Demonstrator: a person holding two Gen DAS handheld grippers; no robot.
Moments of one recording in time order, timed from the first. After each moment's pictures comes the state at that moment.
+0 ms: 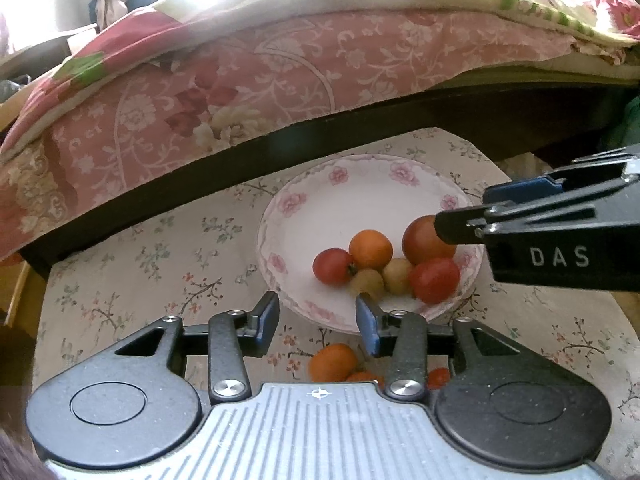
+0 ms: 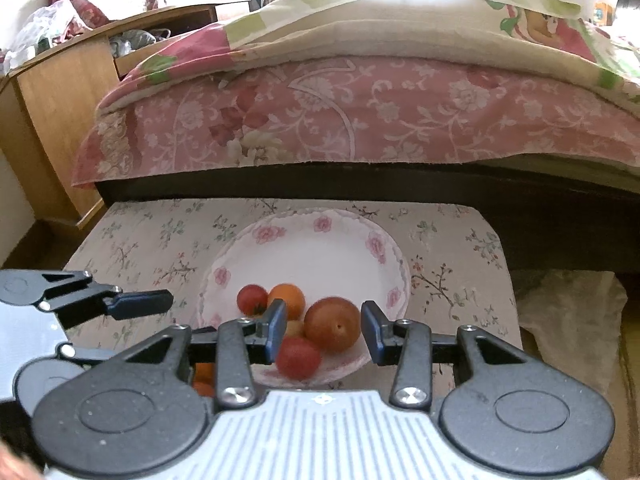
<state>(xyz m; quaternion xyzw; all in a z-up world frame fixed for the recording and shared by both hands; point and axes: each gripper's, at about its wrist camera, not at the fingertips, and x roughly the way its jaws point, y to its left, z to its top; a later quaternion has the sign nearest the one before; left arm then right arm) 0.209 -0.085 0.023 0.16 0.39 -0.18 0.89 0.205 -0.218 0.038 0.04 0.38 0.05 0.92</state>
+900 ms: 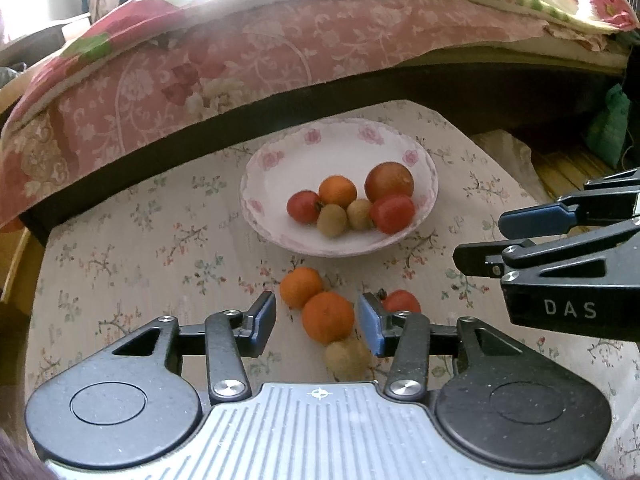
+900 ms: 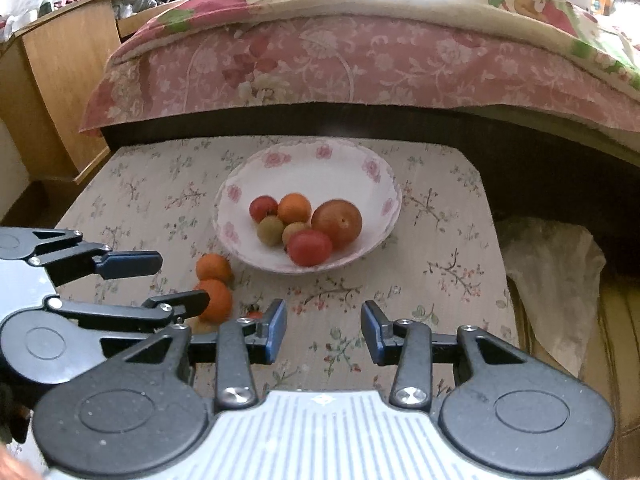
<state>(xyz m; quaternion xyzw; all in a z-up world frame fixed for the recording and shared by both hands) 0.160 -0.074 0.020 0.16 0.41 -0.20 0.88 0.143 -0.206 0.031 0.02 0.43 0.04 0.90</state>
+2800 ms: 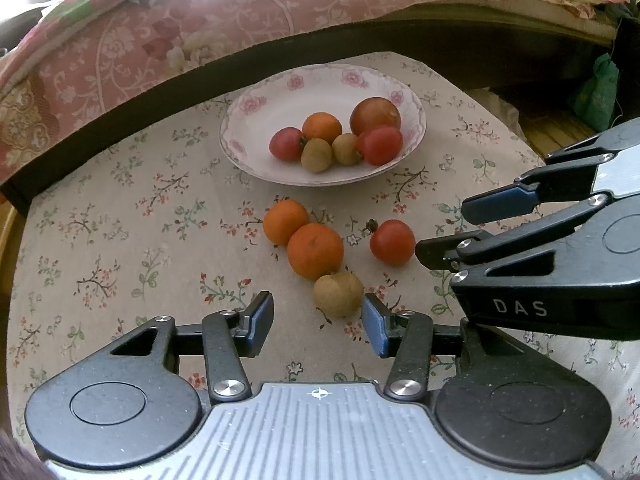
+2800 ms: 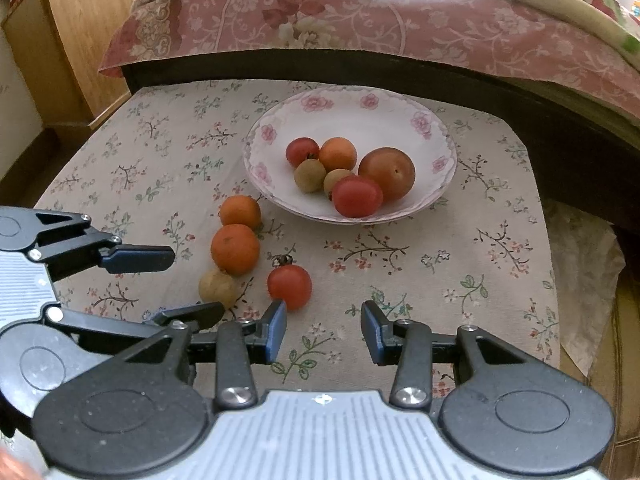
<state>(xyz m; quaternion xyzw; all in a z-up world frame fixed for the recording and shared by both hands) 0.150 -0.065 -0.005 0.17 0.44 -0.21 0.85 0.150 -0.179 0.001 -0.02 0.47 0.08 0.88</state>
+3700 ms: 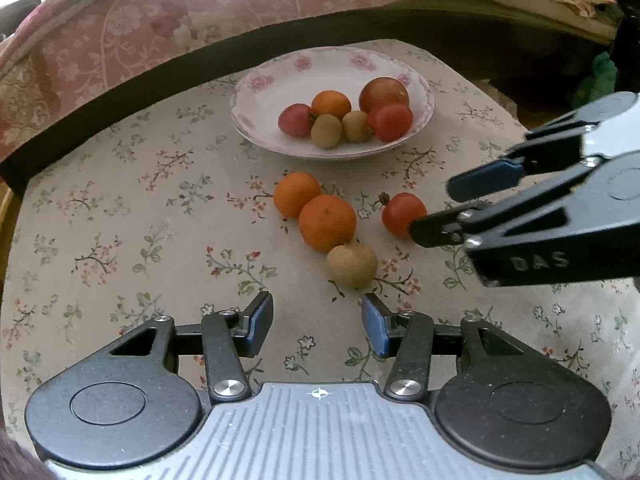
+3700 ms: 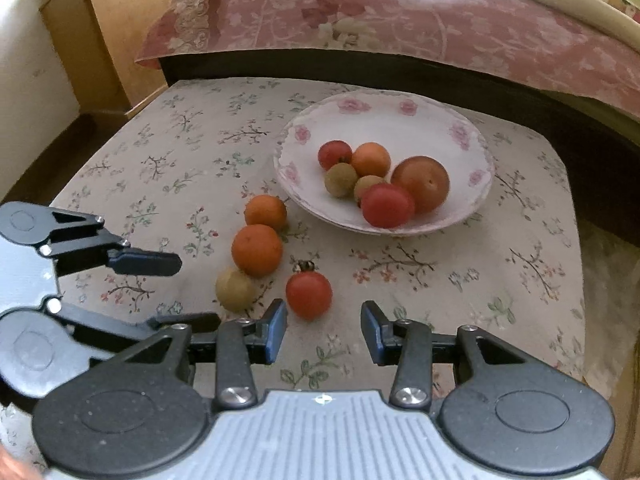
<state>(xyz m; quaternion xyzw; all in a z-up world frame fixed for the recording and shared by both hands) 0.149 -0.050 -0.012 0.16 0.46 -0.22 0.85 0.159 -0.180 -0.007 -0.03 0.46 0.14 0.88</state>
